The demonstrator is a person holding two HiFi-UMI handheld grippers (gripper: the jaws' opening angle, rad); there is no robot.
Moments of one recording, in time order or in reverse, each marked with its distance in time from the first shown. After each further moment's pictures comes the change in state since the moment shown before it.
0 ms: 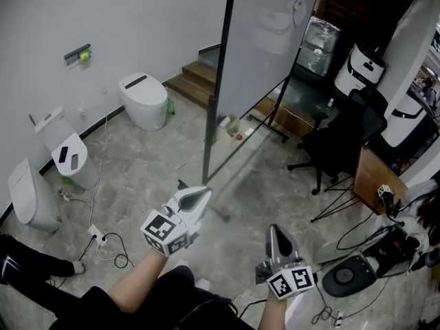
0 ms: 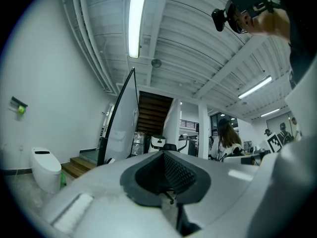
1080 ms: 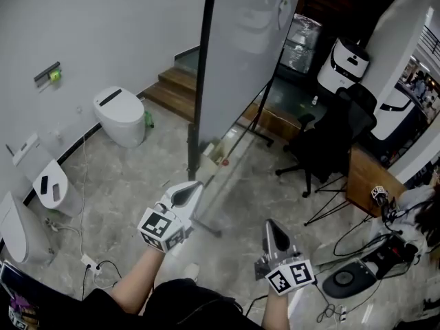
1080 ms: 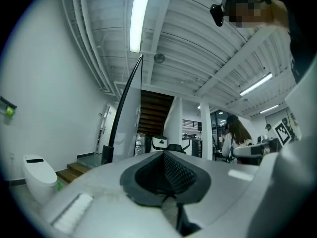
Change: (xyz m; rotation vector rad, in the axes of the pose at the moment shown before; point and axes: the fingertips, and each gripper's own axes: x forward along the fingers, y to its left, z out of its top) left arm 0.117 0.129 0.019 0.032 0.002 -0.019; right arm 0.137 -0.049 0.026 -0.069 -0.023 -0.055
